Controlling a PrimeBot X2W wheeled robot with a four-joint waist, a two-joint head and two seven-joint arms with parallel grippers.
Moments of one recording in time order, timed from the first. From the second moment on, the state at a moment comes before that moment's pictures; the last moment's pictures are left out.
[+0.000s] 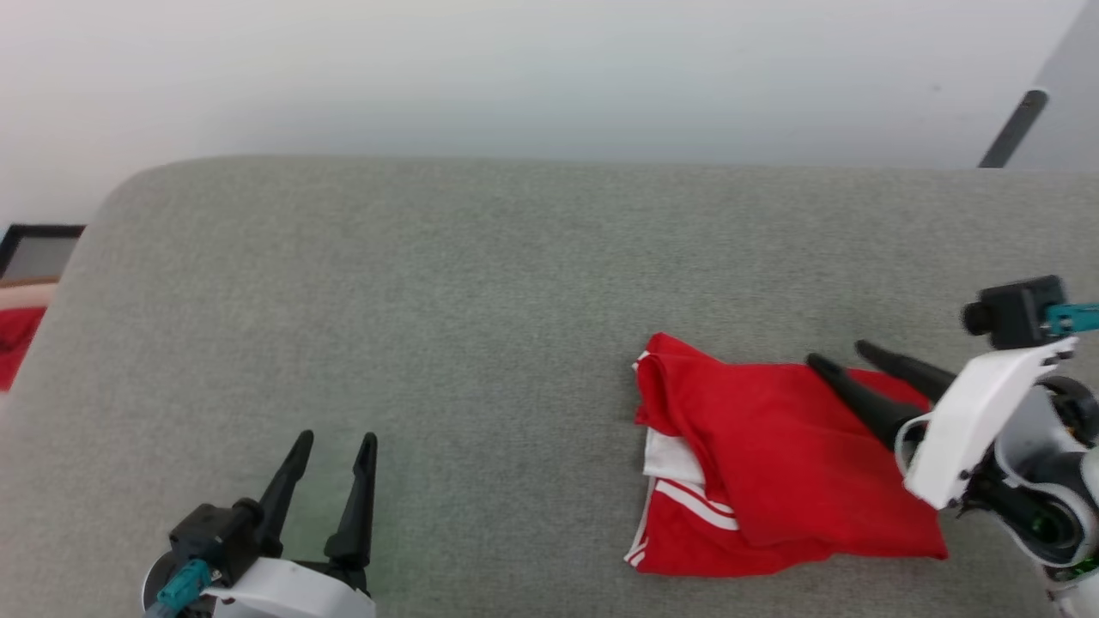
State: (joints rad) left arm -0.06 0.22 -0.11 0.21 -0.39 -0.13 -0.26; right arm -0.39 -0.48 0.36 0.10 0.89 0.13 0.46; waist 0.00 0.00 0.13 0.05
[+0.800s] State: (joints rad) left arm -0.01 0.25 -0.10 0.26 -0.43 -0.13 -0.26; right arm -0.16 -0.50 0.25 0.26 0.76 0.13 -0.15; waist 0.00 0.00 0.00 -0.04
